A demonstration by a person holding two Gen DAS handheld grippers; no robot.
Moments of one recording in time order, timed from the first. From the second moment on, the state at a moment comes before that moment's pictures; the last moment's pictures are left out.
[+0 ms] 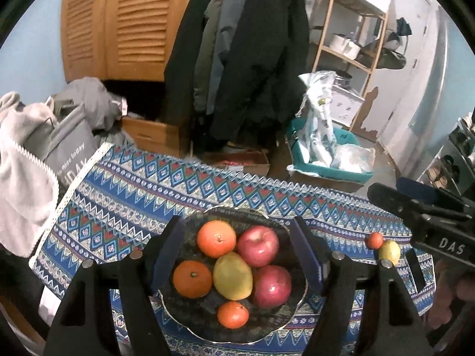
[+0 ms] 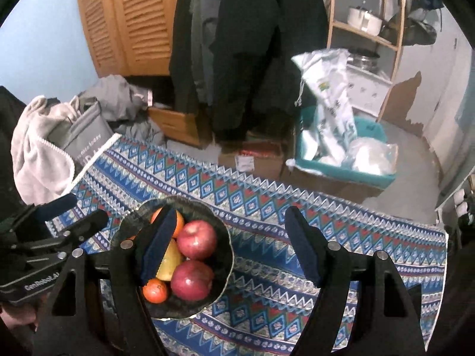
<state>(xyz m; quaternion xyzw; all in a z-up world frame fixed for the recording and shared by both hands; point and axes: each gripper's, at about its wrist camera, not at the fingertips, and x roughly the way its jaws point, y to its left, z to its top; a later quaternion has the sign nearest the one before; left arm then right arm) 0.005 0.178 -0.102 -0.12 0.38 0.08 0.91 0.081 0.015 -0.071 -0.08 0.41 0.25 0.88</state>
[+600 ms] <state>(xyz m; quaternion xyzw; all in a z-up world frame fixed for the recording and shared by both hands) 0.005 0.121 -0.058 -0.09 0.35 0.04 0.93 0.057 -0.045 -0.011 -0.06 0.35 0.23 0.90</state>
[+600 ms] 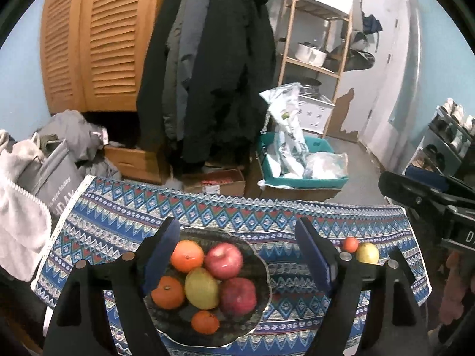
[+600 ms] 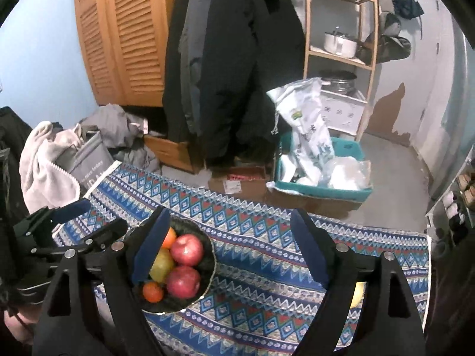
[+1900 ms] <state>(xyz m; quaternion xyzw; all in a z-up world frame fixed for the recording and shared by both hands) 0.056 -0.027 -0.075 -0.01 0.40 -0.07 0.92 0.070 -0.228 -0.049 0.01 0.39 0.09 0.92</state>
